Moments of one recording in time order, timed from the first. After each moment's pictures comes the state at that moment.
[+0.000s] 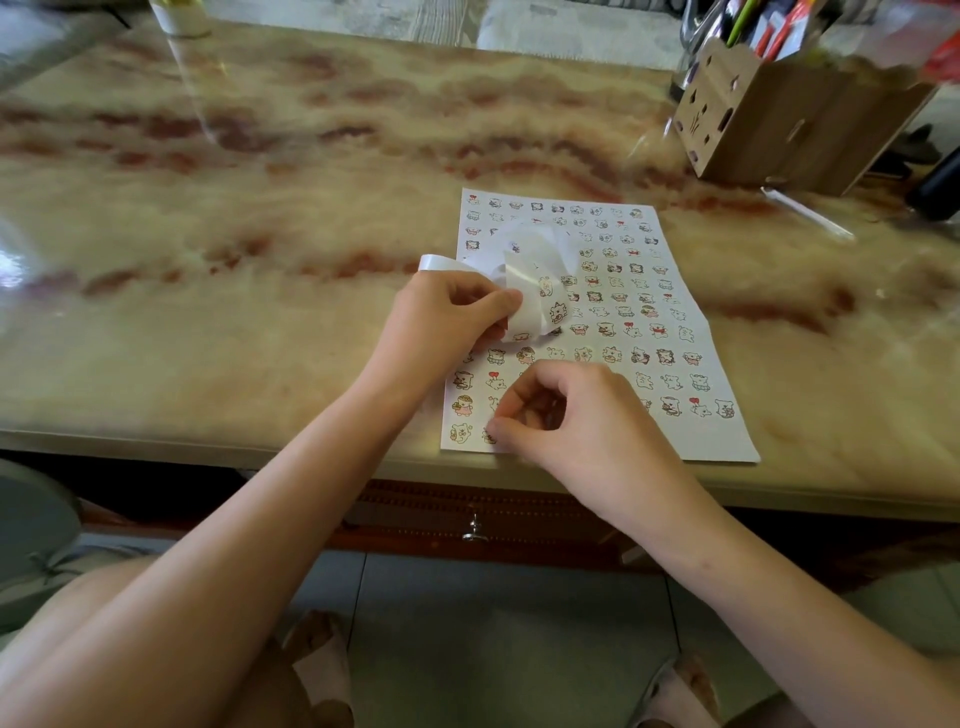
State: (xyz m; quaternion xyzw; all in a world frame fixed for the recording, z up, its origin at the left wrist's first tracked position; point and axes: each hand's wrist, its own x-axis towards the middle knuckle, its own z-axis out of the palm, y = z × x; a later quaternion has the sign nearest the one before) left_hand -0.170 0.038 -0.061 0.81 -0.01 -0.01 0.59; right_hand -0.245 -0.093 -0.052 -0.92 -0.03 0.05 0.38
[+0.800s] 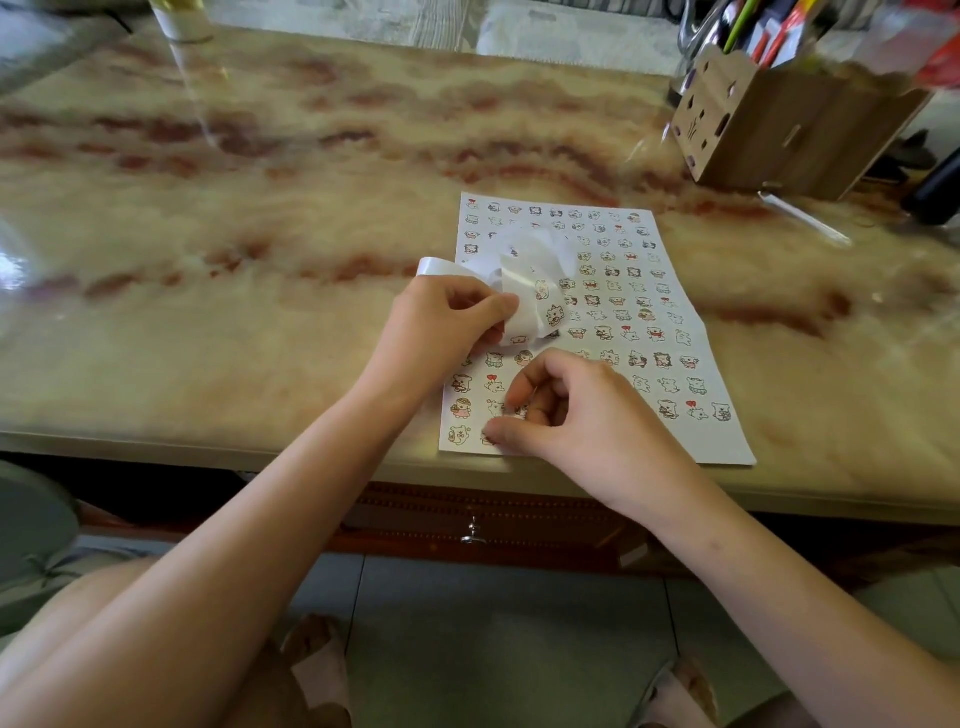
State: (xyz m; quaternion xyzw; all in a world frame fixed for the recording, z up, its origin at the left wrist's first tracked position) left_hand -0.170 0.038 -0.063 0.81 -0.01 -0.01 0.58; right_hand -0.237 -0.100 -0.052 -0.91 -0.04 0.08 0.40
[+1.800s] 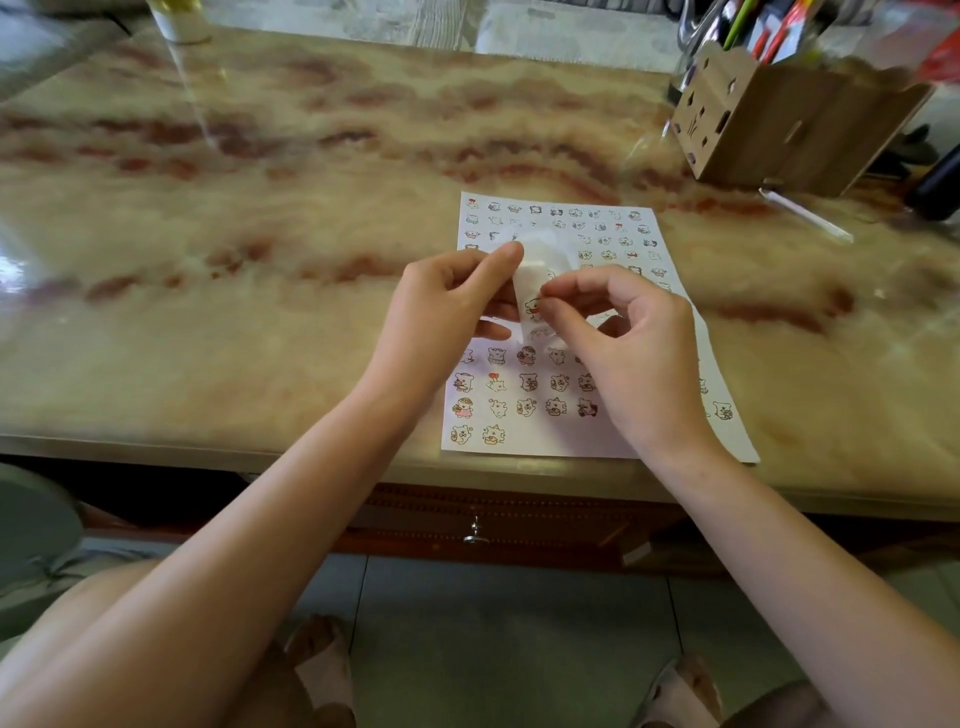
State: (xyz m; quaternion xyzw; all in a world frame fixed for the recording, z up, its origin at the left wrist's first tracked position) left_hand -0.180 0.033 -0.045 0.73 -0.03 0.00 0.69; right_hand -0.205 -0.111 -0.055 -0.81 -0.08 -0.19 0.54
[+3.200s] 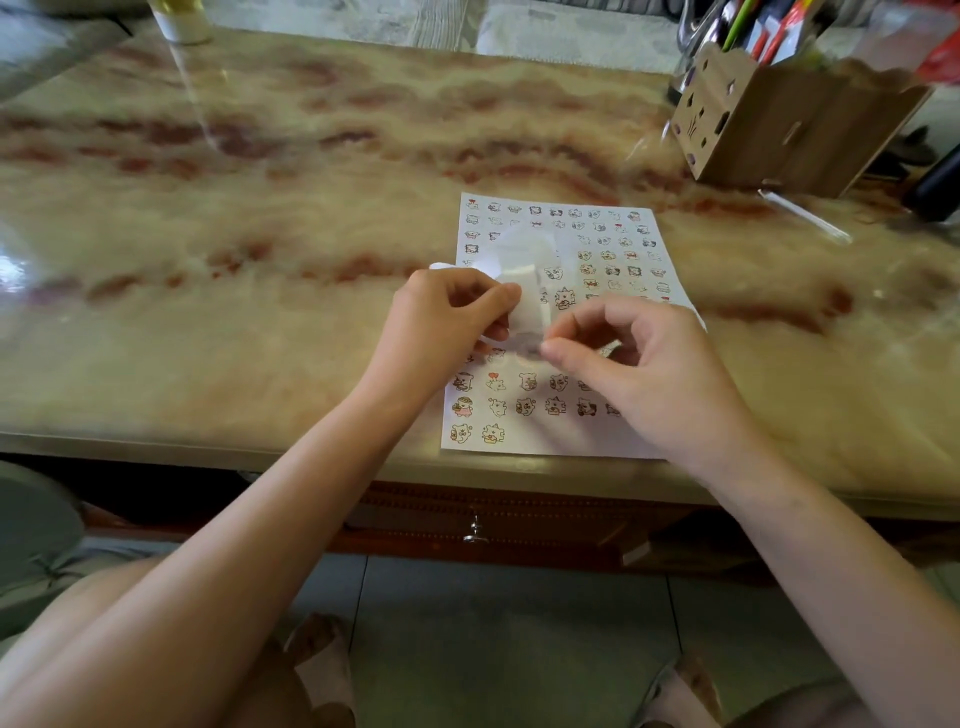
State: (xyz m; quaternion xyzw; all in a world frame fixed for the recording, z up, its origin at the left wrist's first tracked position) left_hand -0.176 0.037 -0.057 0.80 -0.02 0.02 0.59; right_hand -0.225 -0.123 -0.035 -0.85 -0.09 -0.02 0.51
